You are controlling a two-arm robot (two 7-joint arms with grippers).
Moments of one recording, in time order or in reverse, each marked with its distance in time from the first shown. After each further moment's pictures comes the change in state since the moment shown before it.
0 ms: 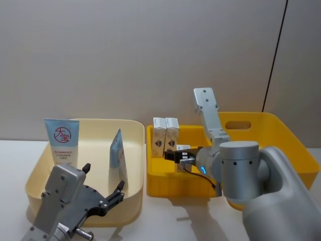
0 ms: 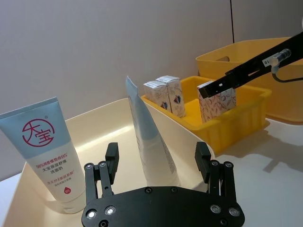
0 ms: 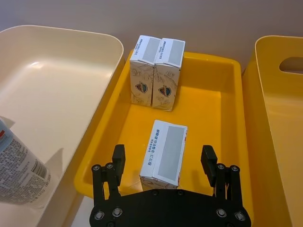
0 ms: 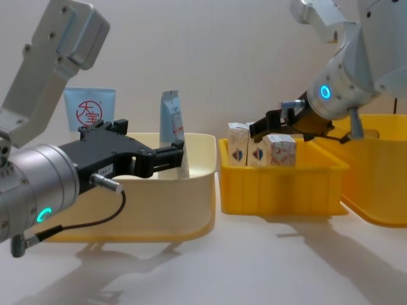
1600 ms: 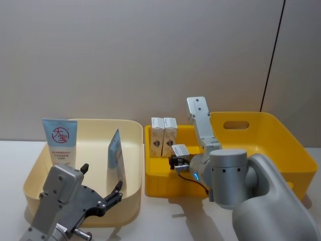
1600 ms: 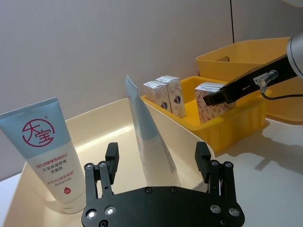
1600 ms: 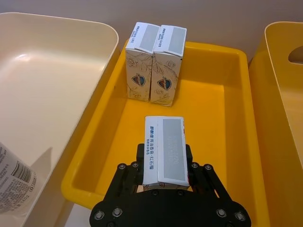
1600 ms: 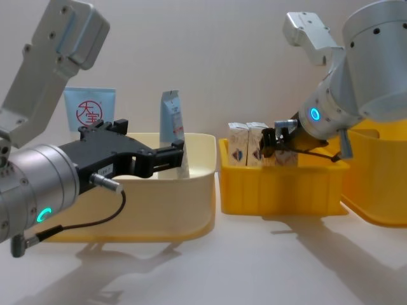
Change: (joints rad) left arm 0.000 0.000 0.000 0.000 0.000 0.000 0.000; right arm 0.016 -0.023 0.005 0.106 -0.027 -0.072 -0.010
